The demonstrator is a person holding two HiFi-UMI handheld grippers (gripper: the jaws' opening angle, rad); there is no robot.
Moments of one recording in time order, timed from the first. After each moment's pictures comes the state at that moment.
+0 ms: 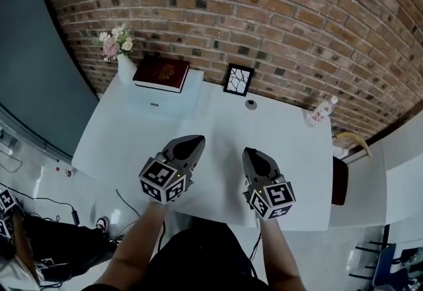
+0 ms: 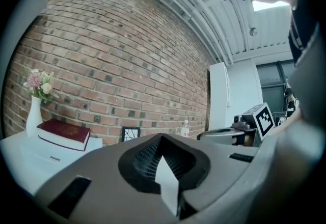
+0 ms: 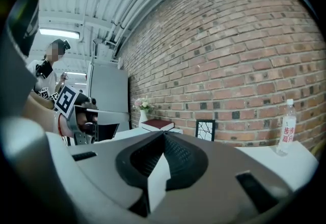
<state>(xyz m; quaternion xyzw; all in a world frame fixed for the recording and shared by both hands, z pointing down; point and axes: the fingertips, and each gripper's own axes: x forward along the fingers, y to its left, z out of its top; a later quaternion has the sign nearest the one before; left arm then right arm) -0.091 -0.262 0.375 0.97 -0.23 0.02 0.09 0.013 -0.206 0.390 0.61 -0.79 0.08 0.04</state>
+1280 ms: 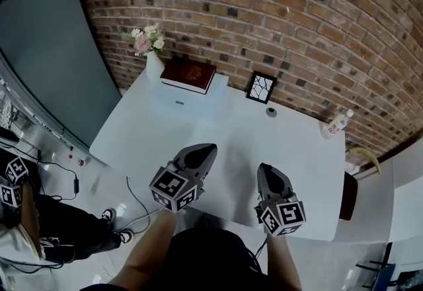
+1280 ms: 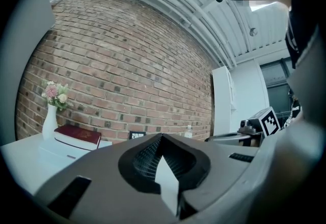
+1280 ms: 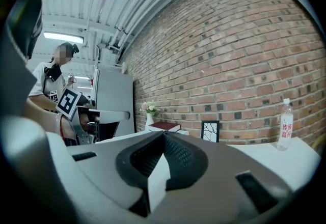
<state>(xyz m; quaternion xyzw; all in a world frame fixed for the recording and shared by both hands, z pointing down) -0.133 -0.227 0.356 0.96 -0.27 -0.01 0.08 -0.014 -0.162 0.377 0.61 -0.79 0.07 0.02</state>
